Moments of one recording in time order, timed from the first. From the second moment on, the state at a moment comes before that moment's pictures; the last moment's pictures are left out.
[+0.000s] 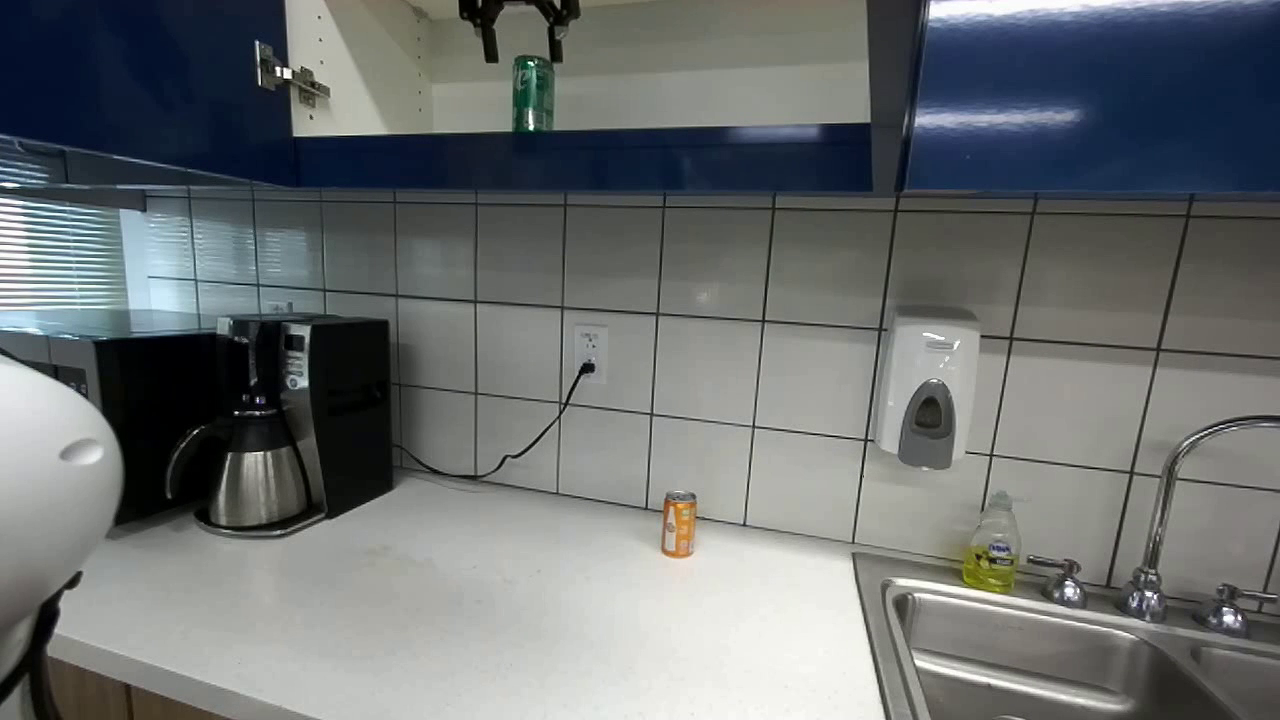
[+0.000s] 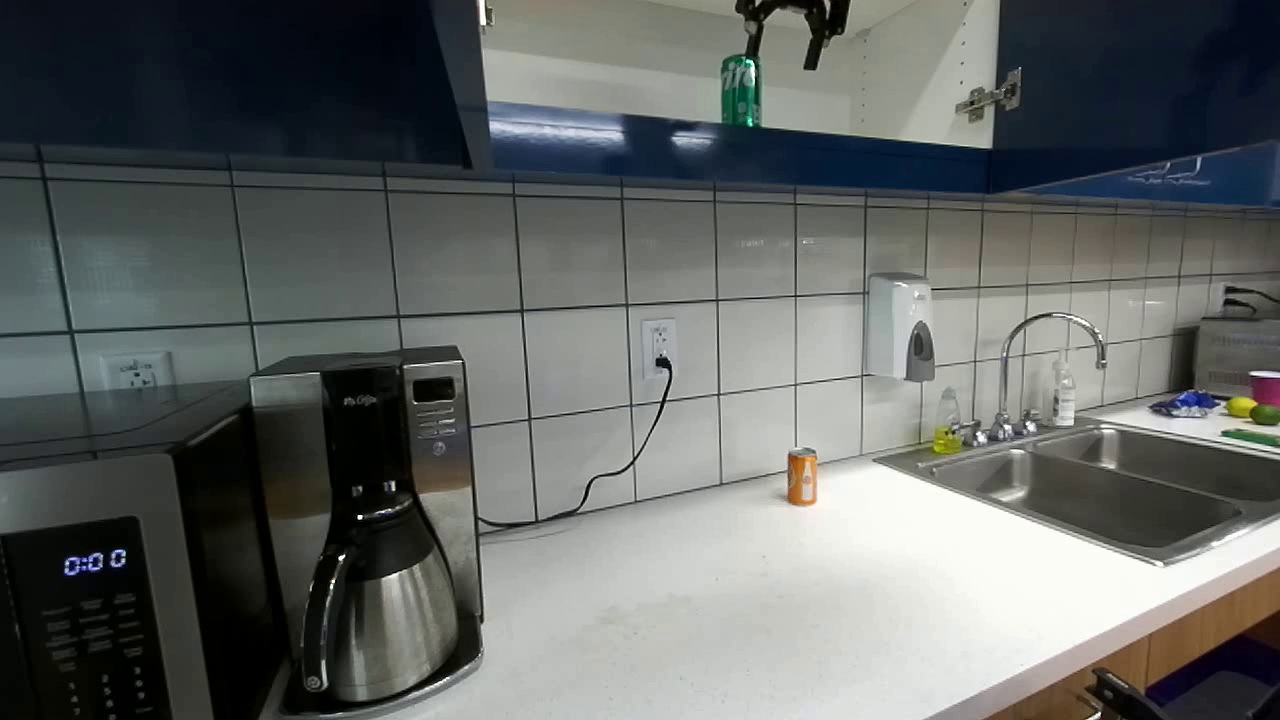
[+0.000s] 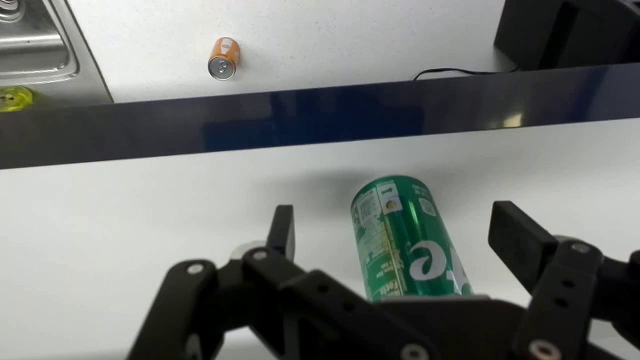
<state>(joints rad) 0.05 -0.02 -0.07 -1.11 0.04 1.48 -0.02</state>
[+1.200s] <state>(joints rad) 0.04 -0.42 -0.10 -1.80 0.07 1.74 -0.16</state>
